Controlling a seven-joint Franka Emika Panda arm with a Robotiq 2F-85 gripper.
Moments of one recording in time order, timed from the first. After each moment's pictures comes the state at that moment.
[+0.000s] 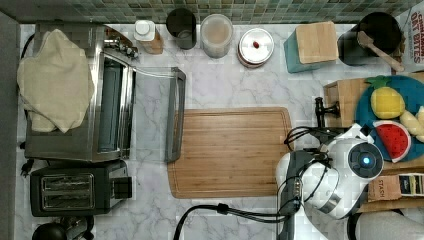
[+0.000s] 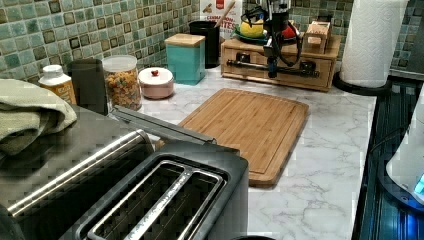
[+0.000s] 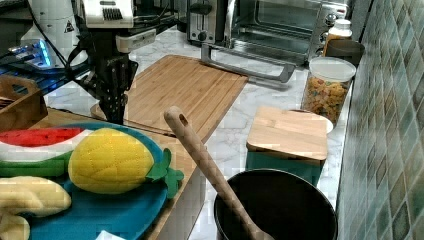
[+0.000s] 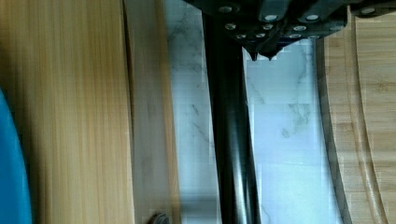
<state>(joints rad) -0.20 0.18 -0.35 -2.34 -0.04 0.96 -1.28</state>
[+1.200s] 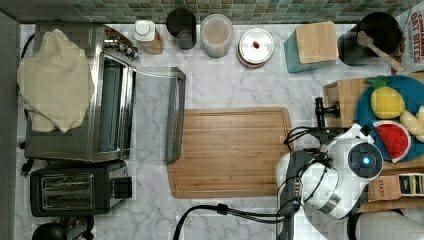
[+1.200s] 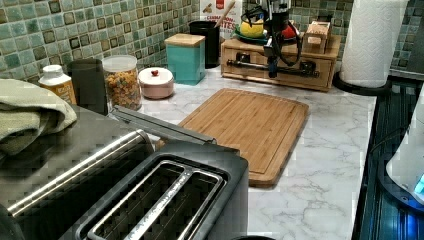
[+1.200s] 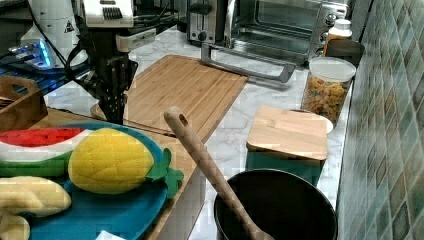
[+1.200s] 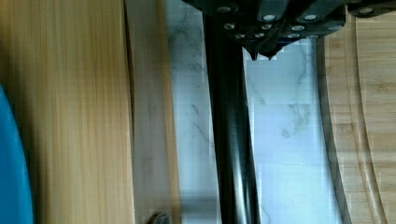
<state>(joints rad) -0.19 0.17 -0.36 -2.34 -0.04 0.96 -1.28</state>
